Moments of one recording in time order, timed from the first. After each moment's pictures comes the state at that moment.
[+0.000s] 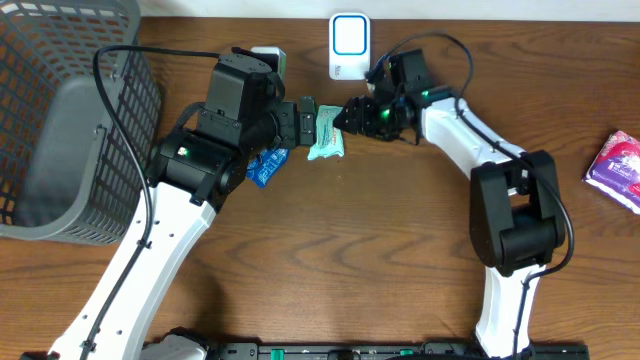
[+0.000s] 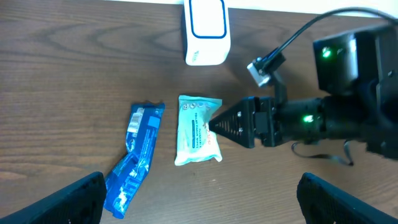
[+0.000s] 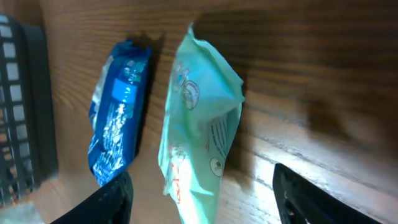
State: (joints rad) left arm -0.41 1.40 1.40 -0.73 0.04 -0.33; right arm 0.30 2.14 1.52 -0.45 -0.58 0.46
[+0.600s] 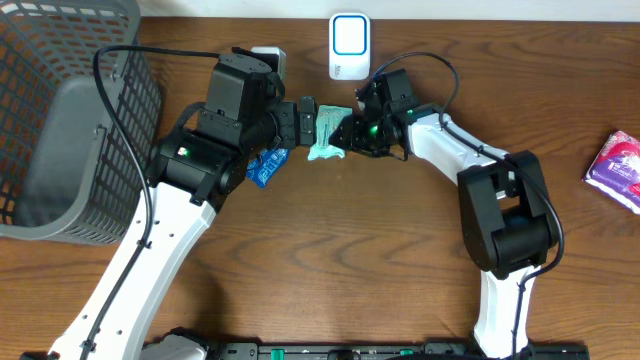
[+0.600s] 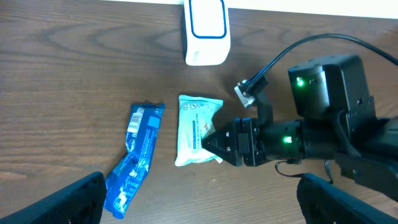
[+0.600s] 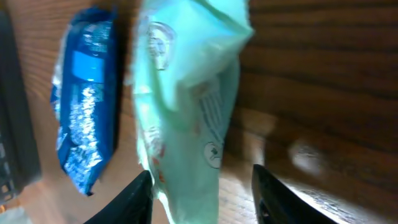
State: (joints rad) left arm -0.41 1.40 1.40 -0.73 0.04 -0.33; right arm 0.36 2.14 1.42 -0.37 -0.53 0.52
